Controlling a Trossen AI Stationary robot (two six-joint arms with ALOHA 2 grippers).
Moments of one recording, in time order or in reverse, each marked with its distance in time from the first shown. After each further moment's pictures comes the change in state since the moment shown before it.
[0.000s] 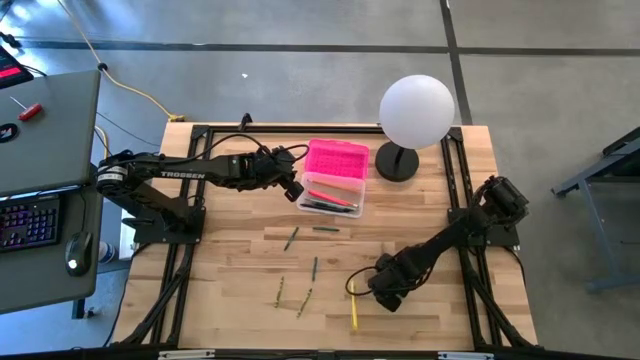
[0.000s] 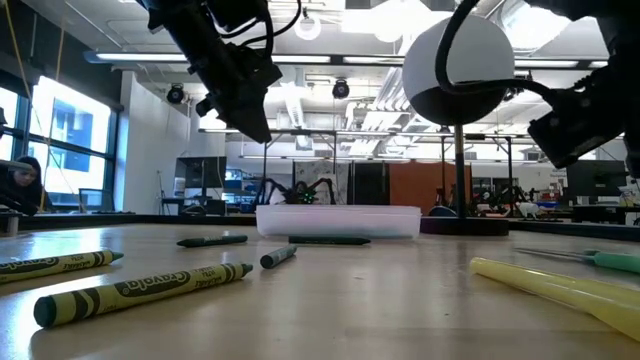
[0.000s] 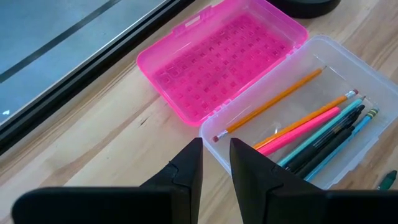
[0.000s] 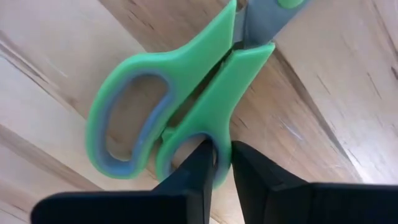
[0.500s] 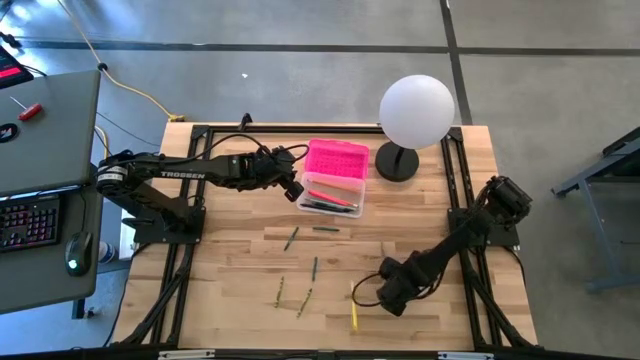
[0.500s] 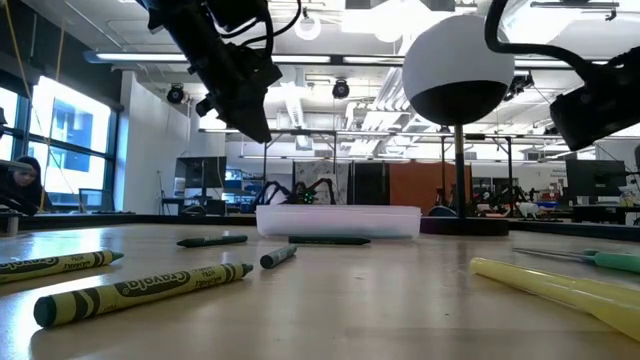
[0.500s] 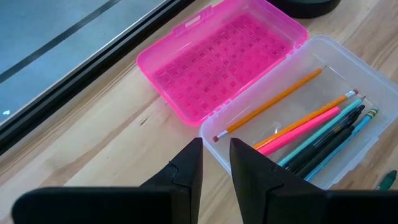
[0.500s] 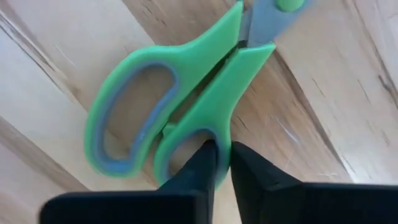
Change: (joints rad) left arm 0.000 0.000 0.000 0.000 0.000 0.000; right arm 0.072 0.000 -0.008 0.064 0.165 0.027
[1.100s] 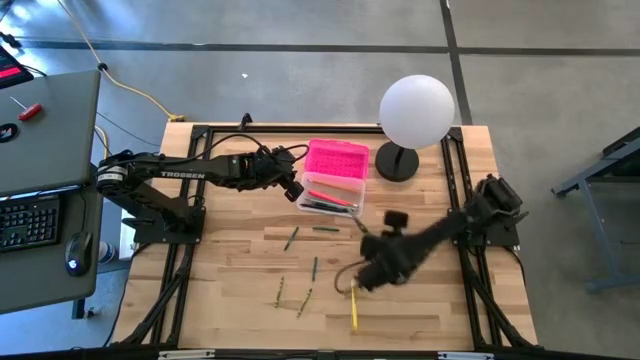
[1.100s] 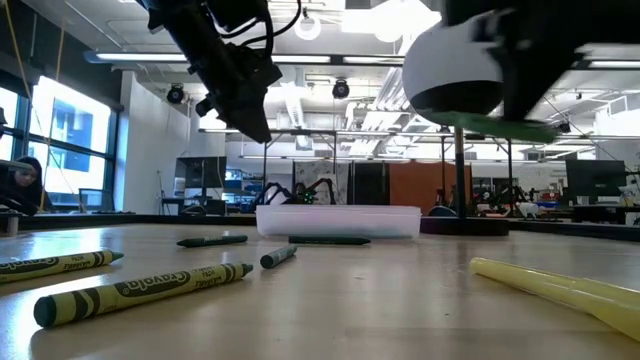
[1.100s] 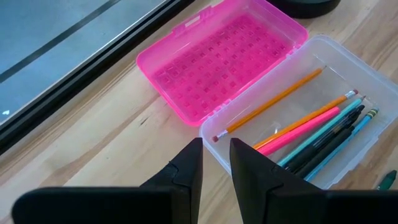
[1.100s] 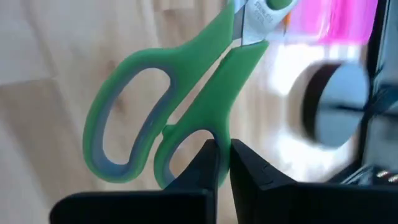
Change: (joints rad) left arm 0.000 0.000 0.000 0.000 0.001 0.000; right arm -0.143 0.003 0.448 -0.658 0.462 -0.583
